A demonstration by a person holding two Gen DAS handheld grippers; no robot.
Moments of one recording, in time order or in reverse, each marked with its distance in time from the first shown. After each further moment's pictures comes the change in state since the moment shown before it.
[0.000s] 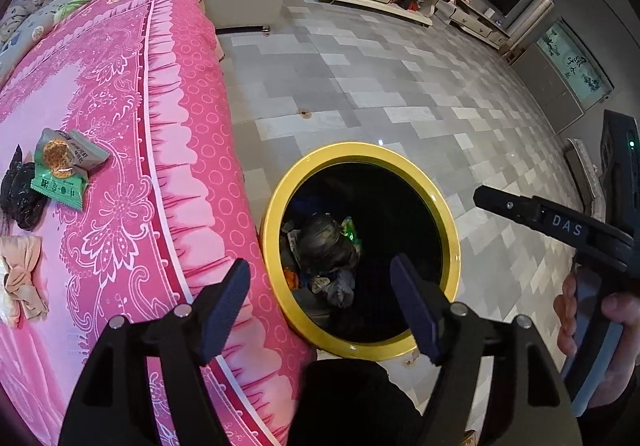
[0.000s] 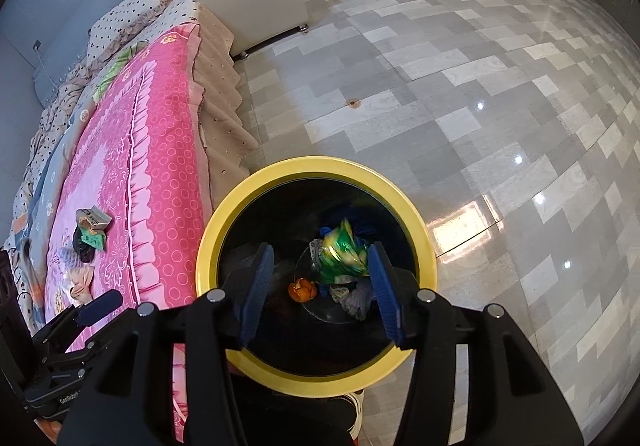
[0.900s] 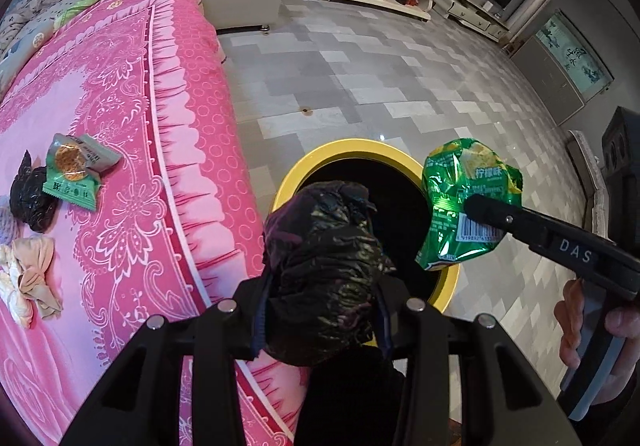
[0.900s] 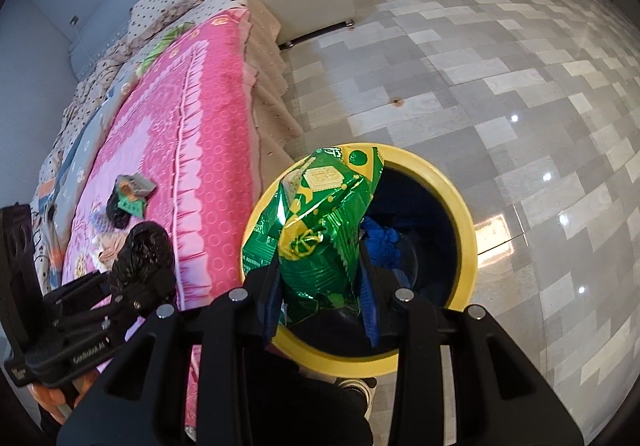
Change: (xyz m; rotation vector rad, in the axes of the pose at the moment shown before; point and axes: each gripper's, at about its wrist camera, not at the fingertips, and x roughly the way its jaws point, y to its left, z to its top) left arm -0.008 -0.003 -0.001 0.021 0.025 0.005; right arm -0.012 0.028 -0.014 -0.094 0.017 0.110
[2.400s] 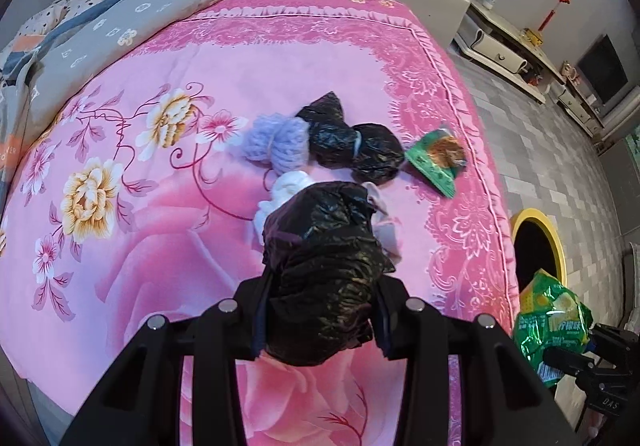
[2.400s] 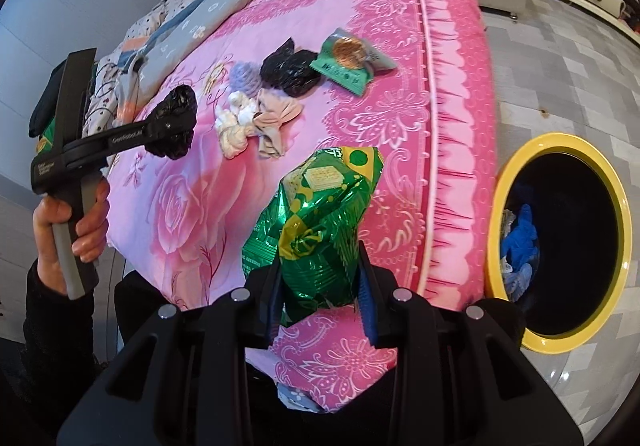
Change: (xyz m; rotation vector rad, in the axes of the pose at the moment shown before) left arm -0.124 0.270 -0.078 -0.347 -0.119 0.250; right arm 0.029 0.240 -0.097 -0.433 0.204 0.231
